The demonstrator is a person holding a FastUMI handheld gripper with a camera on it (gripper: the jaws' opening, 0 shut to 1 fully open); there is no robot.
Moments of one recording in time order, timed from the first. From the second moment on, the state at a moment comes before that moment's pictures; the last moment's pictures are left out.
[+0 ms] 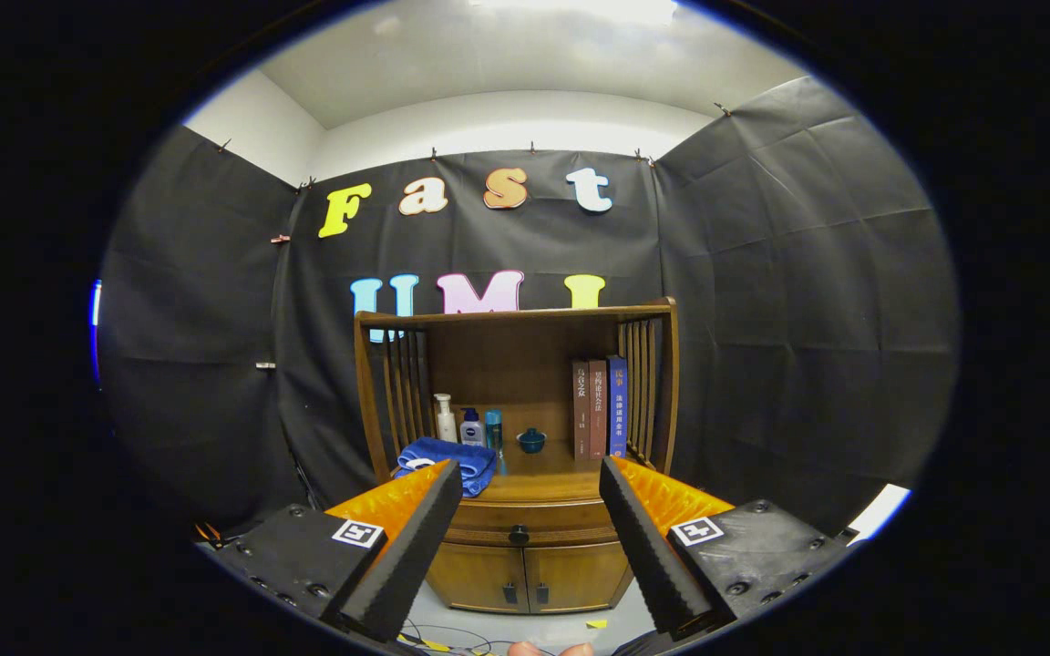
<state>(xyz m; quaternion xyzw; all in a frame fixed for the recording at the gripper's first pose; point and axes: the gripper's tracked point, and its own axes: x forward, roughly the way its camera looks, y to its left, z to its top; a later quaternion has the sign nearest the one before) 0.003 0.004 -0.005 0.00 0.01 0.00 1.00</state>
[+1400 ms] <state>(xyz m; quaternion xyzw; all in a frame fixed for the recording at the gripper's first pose) 0.182 0.029 -0.289 0.00 0.06 0.00 1.00</state>
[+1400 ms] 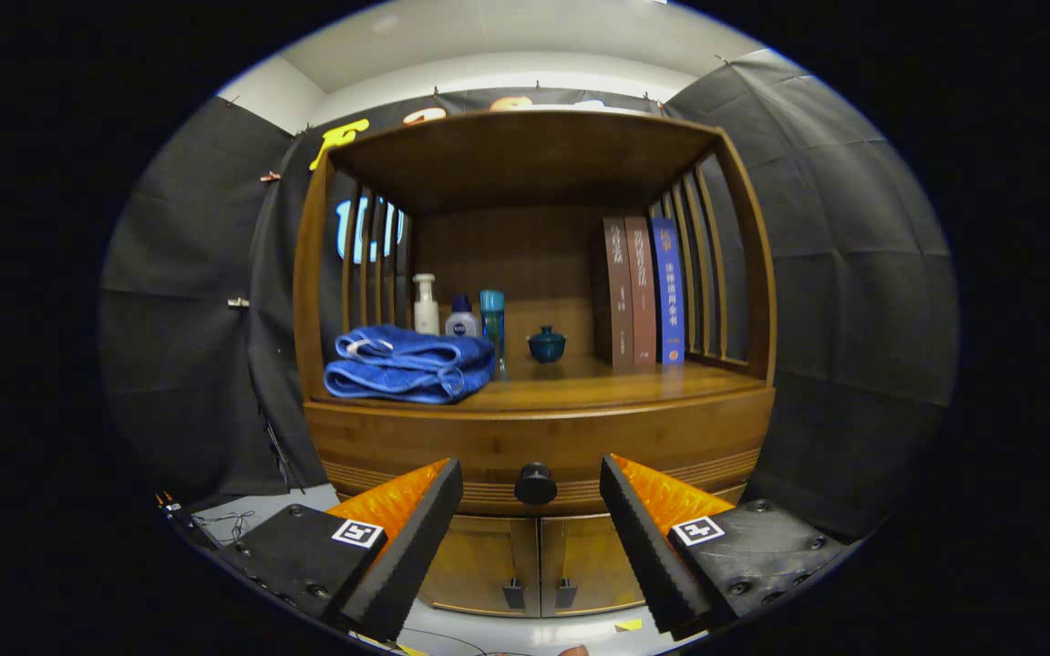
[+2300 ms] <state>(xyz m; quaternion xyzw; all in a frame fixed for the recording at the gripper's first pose) 0.263 0.026 -0.361 0.00 0.12 -0.01 0.99</state>
